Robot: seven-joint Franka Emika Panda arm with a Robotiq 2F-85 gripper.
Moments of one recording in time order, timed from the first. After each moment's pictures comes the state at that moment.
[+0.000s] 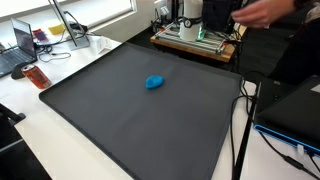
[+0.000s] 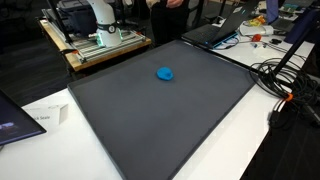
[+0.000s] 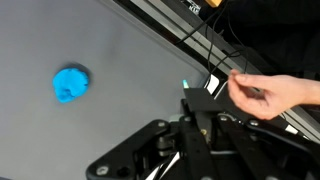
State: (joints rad) arm 0.18 -0.48 0.04 -2.22 0.25 1.63 -0.42
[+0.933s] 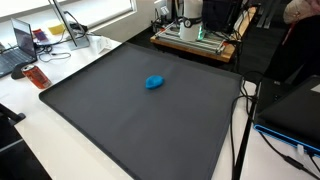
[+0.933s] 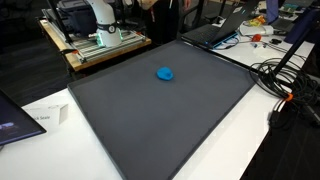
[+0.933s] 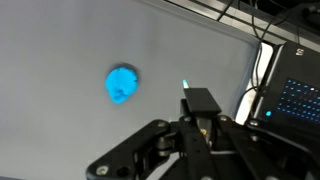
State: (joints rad) arm 0.13 -0.12 0.07 -1.93 0.10 1.64 -0.14
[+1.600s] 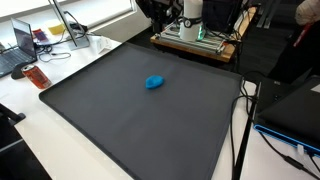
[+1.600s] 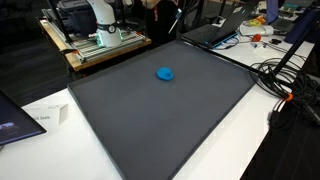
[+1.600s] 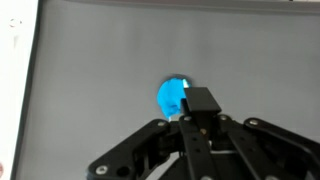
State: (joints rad) arm 0.19 0.30 0.11 -1.63 -0.20 1.51 0.22
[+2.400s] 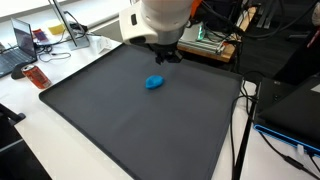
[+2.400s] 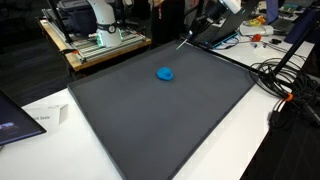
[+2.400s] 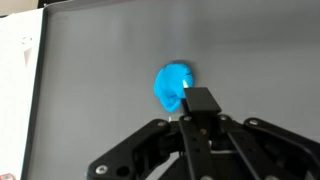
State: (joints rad) arm 0.30 0.68 0.07 -1.27 -0.27 1.38 0.42
